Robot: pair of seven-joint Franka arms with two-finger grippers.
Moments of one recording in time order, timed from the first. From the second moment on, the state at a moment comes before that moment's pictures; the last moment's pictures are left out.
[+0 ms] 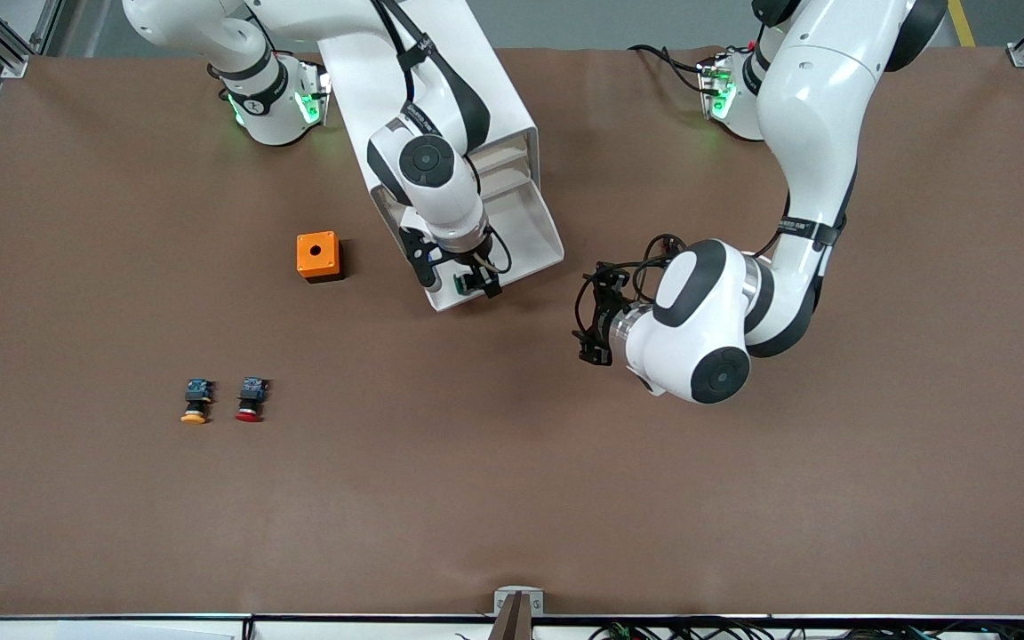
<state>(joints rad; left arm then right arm) -0.40 0.75 -0.11 -1.21 -0.49 1.59 -1.82 0.85 0.42 -0.06 -1.96 0.20 2.47 1.80</state>
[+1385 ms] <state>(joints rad) -0.47 0.72 -0.11 -1.28 -0.26 1.84 -0.88 0.69 0.36 -0.09 -1.69 0.16 2.05 1.41</state>
